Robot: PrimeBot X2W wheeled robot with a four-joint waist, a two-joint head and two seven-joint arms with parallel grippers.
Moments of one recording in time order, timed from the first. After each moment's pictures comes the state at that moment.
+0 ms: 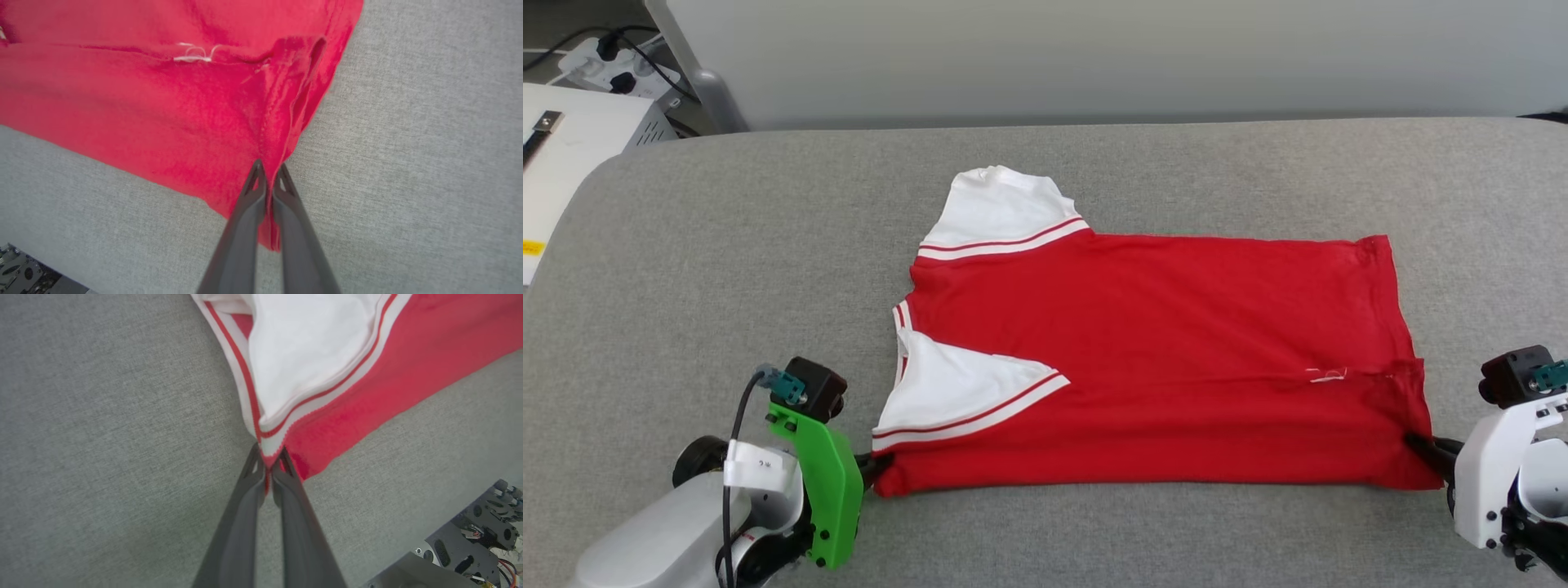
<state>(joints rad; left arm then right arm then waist) -0.54 0.71 -1.02 0.31 -1.08 -0.09 0.28 -0.27 -0.67 0.51 0.33 0.86 0.13 0.37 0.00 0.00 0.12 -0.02</state>
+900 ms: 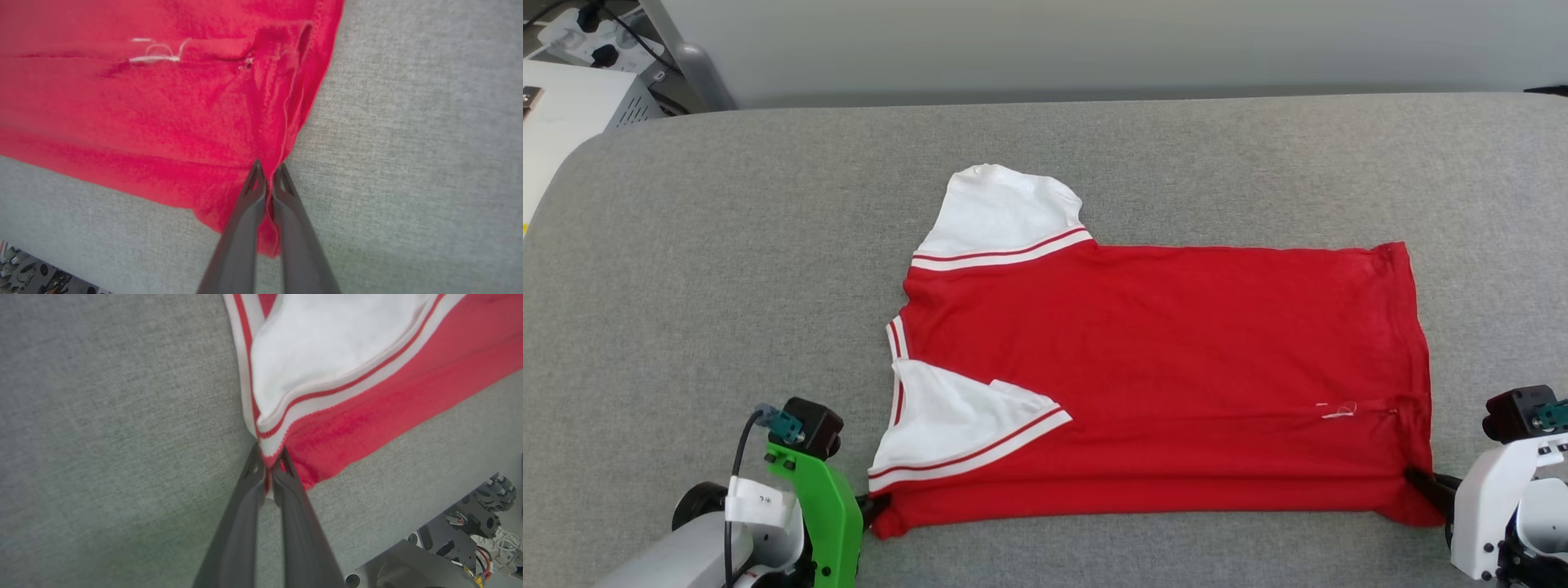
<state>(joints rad) -0.45 0.73 -1.03 0.27 -1.12 -0.02 0.28 -0.17 -0.62 0.41 0.34 0.83 0.13 0.39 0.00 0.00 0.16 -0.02</state>
